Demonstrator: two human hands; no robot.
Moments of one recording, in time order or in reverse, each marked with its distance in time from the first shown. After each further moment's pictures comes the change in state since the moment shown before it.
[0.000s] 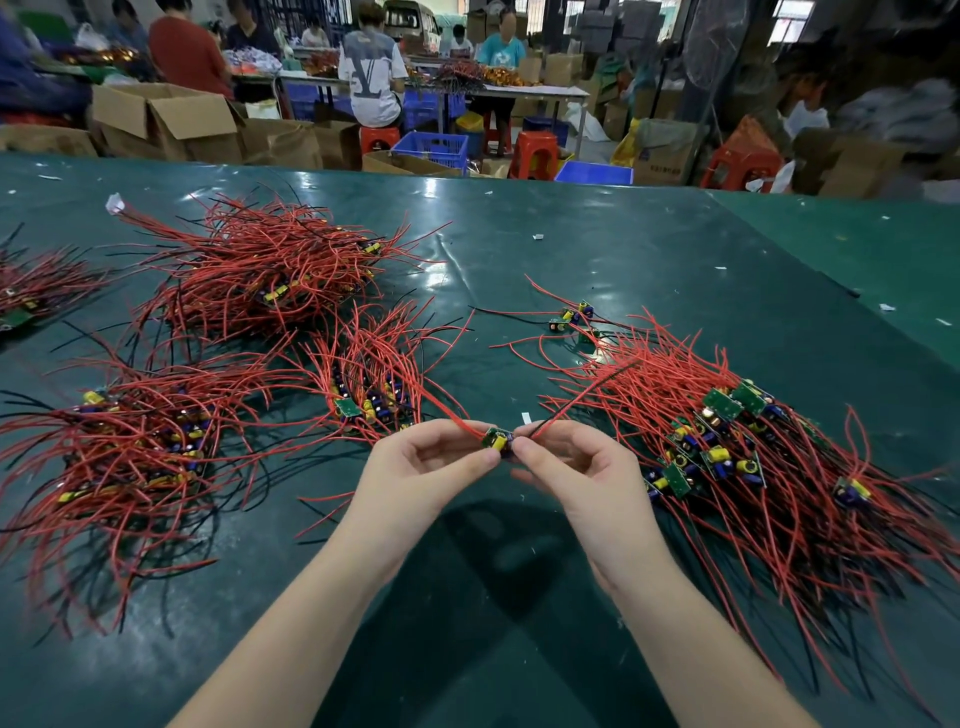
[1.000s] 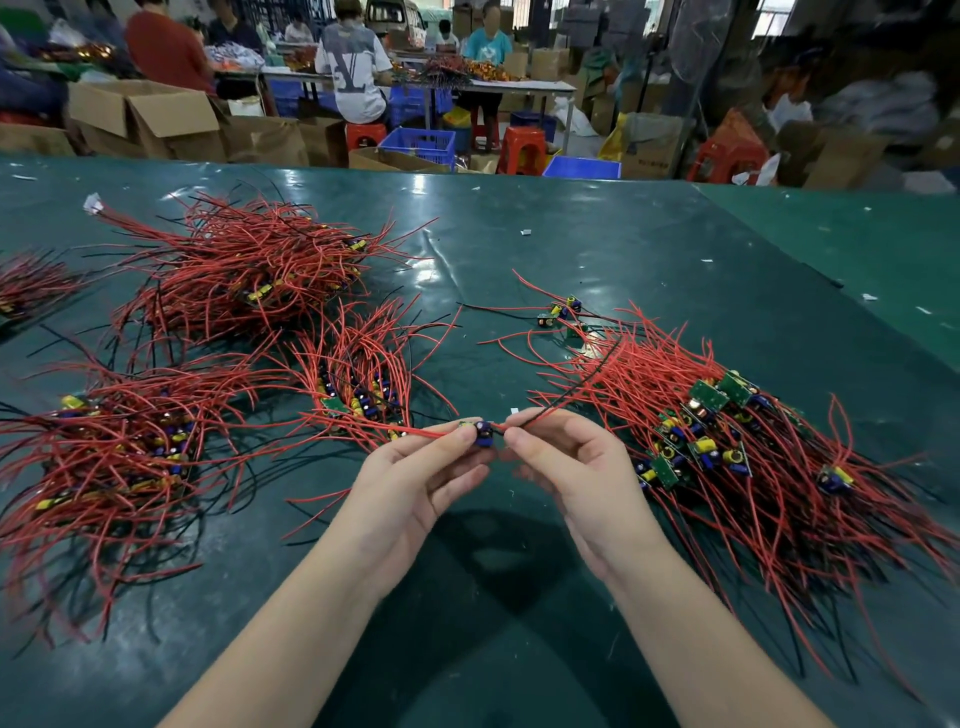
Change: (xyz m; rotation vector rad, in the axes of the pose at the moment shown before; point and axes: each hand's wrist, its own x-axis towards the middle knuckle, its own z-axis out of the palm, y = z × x) left_hand -0.005 0.009 0.011 -0.360 0.058 -0.257; right_hand 0.002 -0.007 -0.002 0.082 -0.066 0.009
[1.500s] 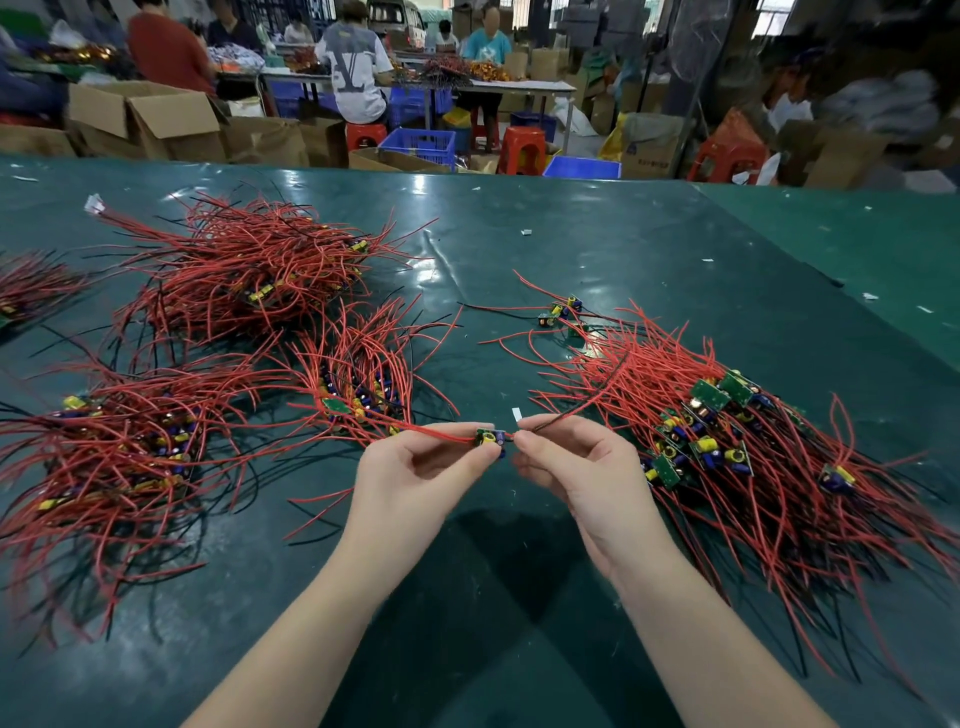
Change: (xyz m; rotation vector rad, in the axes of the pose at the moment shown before) left_hand -0.005 -0.005 0.000 0.540 0.082 0.363; right_hand 0.001 0.003 -0.004 0.022 0.148 0.104
